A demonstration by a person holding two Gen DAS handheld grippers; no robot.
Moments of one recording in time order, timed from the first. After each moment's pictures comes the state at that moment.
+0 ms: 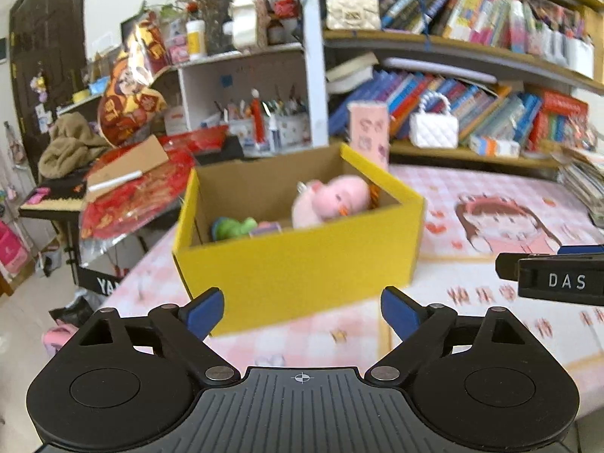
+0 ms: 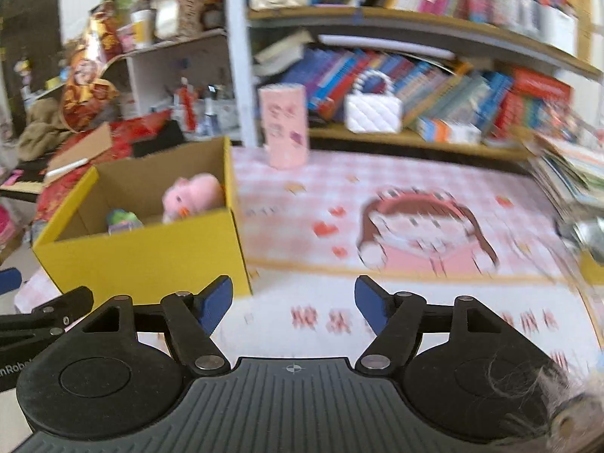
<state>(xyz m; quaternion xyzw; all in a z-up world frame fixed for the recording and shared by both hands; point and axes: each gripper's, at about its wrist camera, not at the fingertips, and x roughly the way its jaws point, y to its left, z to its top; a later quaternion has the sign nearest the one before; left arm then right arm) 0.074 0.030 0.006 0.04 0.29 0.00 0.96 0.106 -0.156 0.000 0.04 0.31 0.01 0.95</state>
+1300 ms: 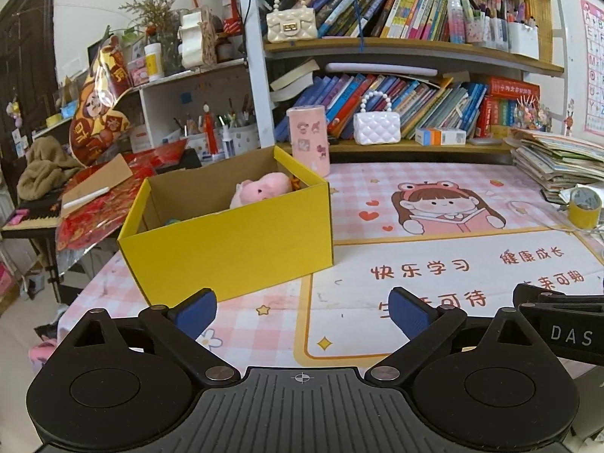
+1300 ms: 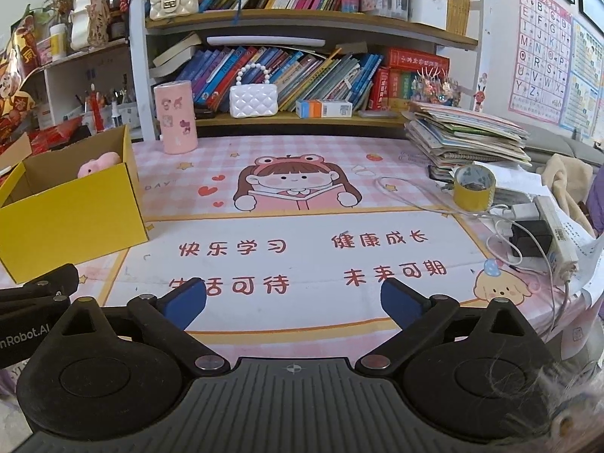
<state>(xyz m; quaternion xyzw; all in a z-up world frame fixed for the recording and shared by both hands) 0.026 -0.036 0.001 0.07 0.26 -0.04 0.96 0.009 -0.198 -0.014 0.04 0.30 -0.13 0.94</state>
